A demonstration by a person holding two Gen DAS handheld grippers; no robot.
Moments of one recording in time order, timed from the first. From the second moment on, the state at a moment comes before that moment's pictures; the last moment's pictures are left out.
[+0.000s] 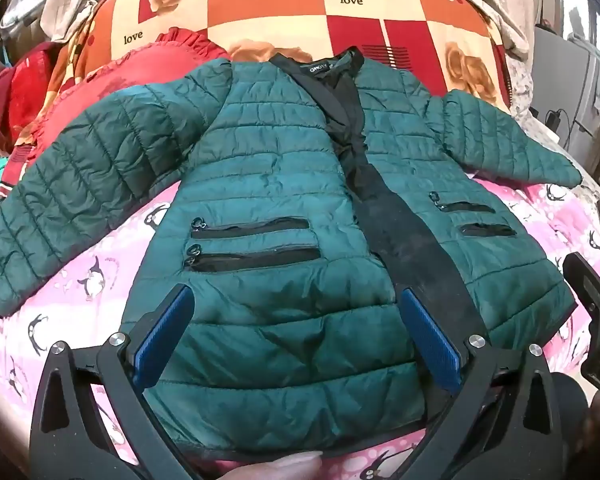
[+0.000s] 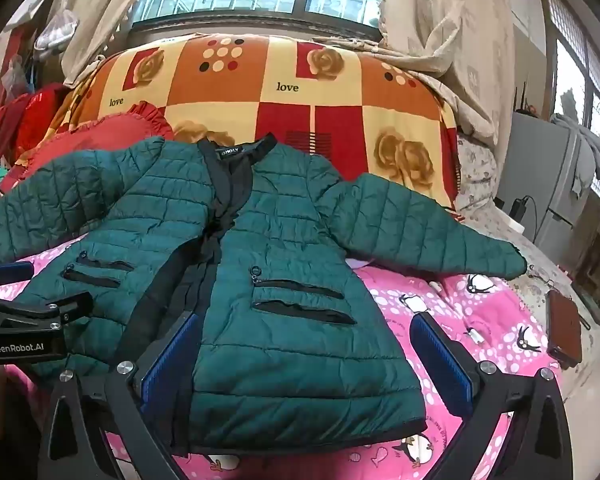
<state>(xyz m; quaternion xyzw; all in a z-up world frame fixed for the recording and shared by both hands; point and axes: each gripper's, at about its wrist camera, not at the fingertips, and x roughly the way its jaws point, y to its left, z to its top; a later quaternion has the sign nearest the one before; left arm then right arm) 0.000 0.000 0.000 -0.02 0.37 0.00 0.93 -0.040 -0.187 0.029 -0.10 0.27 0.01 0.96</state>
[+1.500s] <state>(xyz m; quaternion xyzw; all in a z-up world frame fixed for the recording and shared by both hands) -0.015 0.011 0.021 -0.06 0.31 0.05 0.95 -0.029 -0.207 0.023 -0.05 0.30 0.03 0.95</state>
